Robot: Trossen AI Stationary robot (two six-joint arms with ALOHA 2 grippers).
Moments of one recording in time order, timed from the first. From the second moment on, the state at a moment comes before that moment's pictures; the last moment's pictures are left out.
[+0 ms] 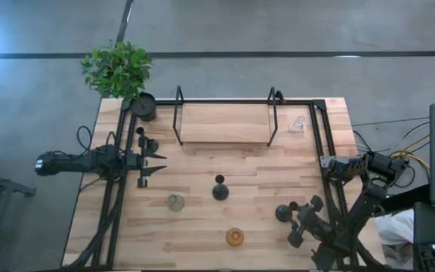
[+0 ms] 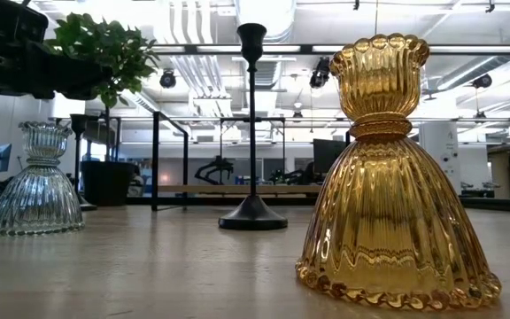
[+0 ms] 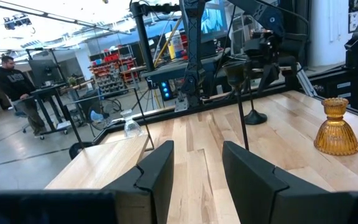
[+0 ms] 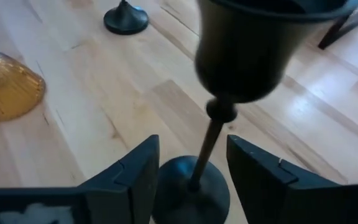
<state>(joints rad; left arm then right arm) -0.05 0.00 0.01 0.03 -0.05 0.25 1.15 1.80 1.05 -1.17 0.90 1.98</state>
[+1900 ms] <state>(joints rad) -0.05 0.00 0.01 0.03 -0.05 0.25 0.22 1.30 1.39 -0.80 0.81 0.69</state>
